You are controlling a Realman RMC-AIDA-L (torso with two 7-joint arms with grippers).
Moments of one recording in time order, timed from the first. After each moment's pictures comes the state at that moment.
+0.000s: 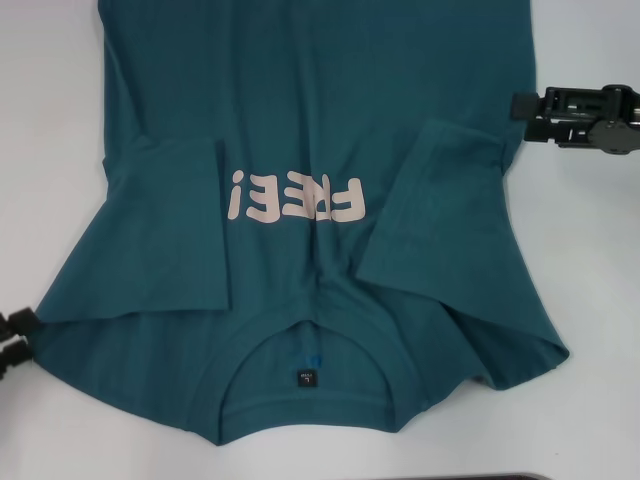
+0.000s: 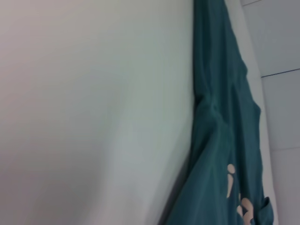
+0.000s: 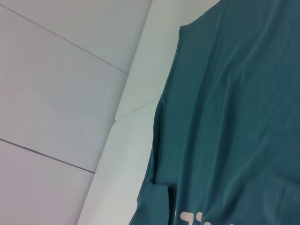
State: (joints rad) left arm -0.14 -2.02 -2.88 -0.62 -0.90 1.68 -2.23; right arm 0.53 1.95 -0.51 -0.62 -2.12 -1.63 2.25
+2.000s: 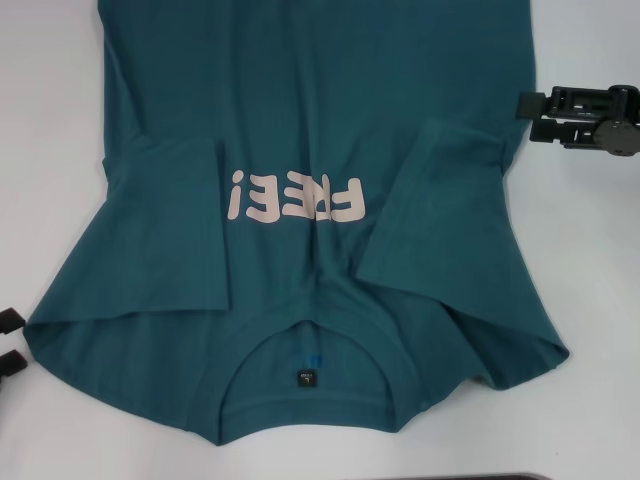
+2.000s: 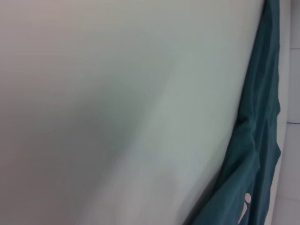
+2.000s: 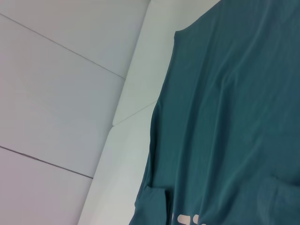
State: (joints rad) left arm -0.12 -2.02 -2.88 -0.63 -0.90 1.64 -2.50; right arm 0.52 1.94 -0.49 -0.61 -2.12 -1.63 2.25
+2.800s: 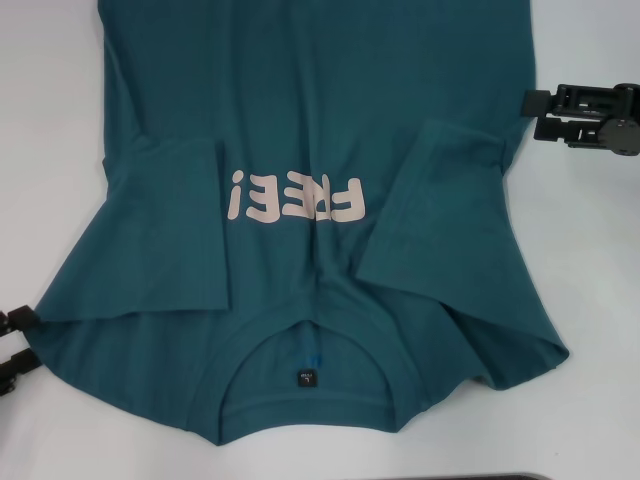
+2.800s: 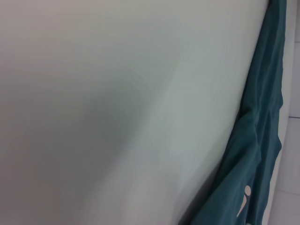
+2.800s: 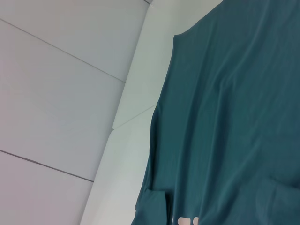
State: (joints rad) left arm -0.14 -2.03 -2.86 -0.63 -0.90 1.64 -2.53; right arm 0.52 1.94 -0.48 -0.61 -2.12 -1.63 2.25
